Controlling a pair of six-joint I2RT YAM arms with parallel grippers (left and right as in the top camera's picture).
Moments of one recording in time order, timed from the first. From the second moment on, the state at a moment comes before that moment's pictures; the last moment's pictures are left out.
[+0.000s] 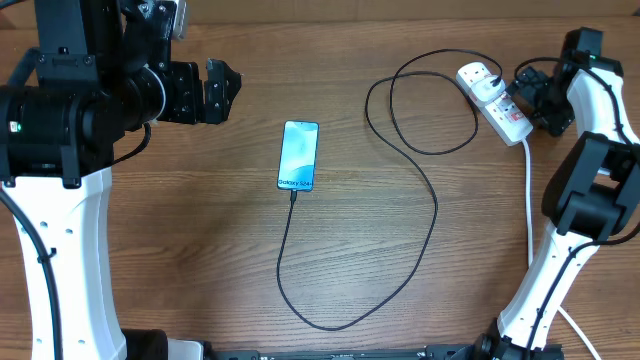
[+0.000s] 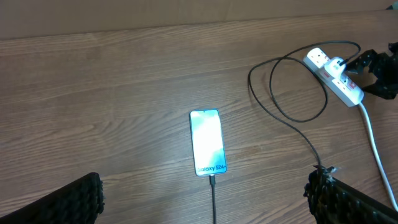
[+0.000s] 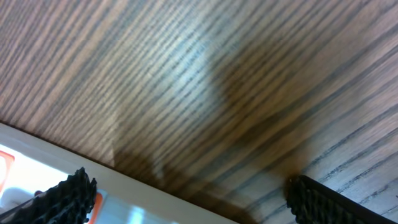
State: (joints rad) left arm -0.06 1.58 2.17 -1.41 0.25 -0.02; right arm -0.34 2.43 2.04 -0.90 -0.08 0.47
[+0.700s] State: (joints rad) left arm -0.06 1.58 2.17 -1.41 0.25 -0.02; right arm -0.35 2.43 2.05 -0.92 -0.20 0.42
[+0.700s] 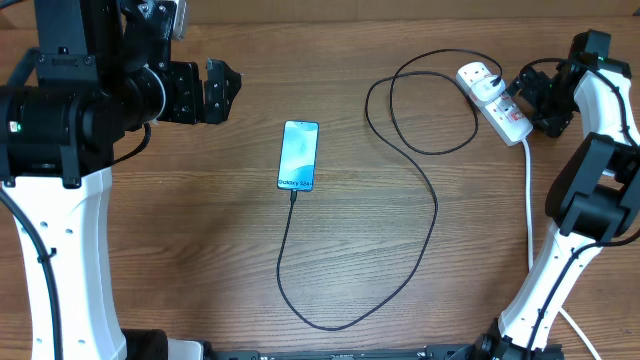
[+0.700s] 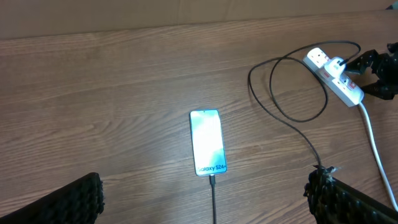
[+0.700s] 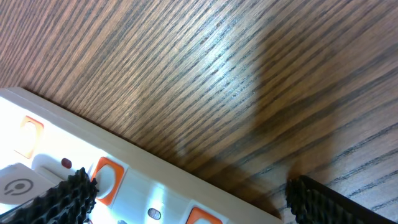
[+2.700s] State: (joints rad) left arm -0.06 1.58 2.17 -1.41 0.25 -0.02; right arm -0.36 2.43 2.05 -0.93 -0.15 0.41
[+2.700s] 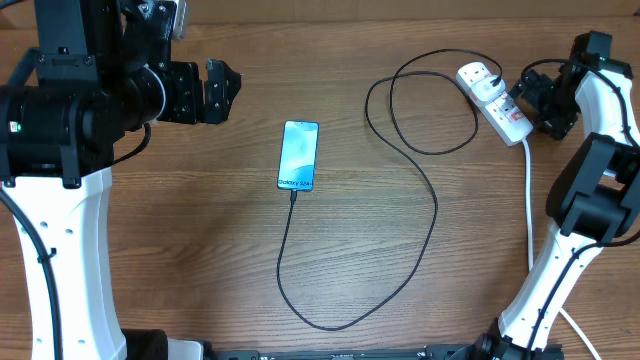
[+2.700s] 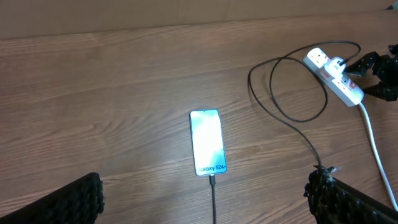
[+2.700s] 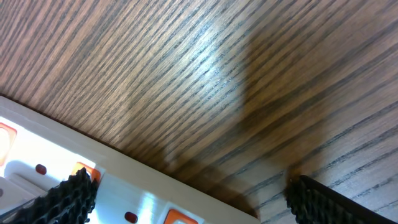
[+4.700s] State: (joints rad) left arm -0.06 1.58 2.17 -1.41 0.25 -0.02; right arm -0.36 2.43 2.05 -0.93 -0.19 0.41
